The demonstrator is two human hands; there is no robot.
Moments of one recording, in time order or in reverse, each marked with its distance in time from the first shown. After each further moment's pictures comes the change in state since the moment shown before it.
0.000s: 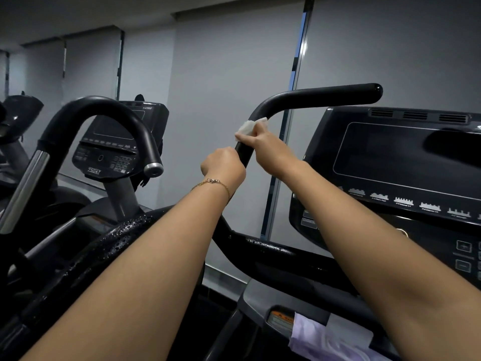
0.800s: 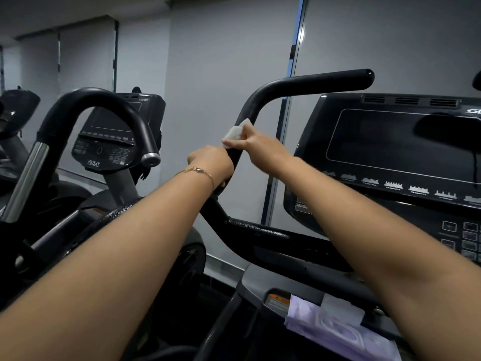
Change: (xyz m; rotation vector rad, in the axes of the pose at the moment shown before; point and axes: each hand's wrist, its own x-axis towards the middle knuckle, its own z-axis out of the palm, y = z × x) left_hand -0.016 -0.006 -0.012 0.329 -0.209 -0.013; right_hand -0.014 -0.003 0.008 0.053 -0.074 -0.011
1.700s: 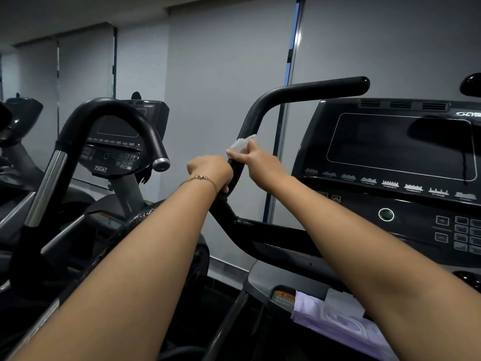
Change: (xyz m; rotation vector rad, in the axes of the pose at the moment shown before) left_hand -0.018 -0.020 -0.006 -0.094 -0.079 -0.058; right_hand -0.021 -0.027 0.018 -0.034 0.004 0.071
